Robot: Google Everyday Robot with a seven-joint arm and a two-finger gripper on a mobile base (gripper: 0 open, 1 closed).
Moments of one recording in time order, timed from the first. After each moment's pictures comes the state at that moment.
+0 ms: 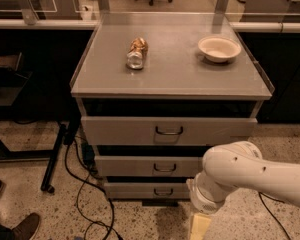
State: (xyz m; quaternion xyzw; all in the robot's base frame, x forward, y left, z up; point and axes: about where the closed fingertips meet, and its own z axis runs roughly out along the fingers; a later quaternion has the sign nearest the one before) arm 0.380 -0.125 0.560 -0.66 0.74 0.10 0.06
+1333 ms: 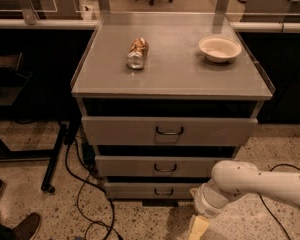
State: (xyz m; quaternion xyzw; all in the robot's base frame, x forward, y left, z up) arm 0.403 -0.145 0.448 -0.60 0.78 0.17 0.09
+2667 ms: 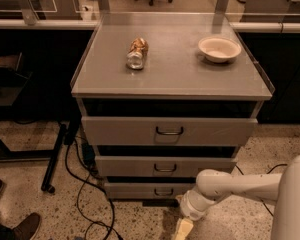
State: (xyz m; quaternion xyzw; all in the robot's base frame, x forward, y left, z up) arm 0.426 -0.111 0.337 -0.61 0.76 0.22 0.09
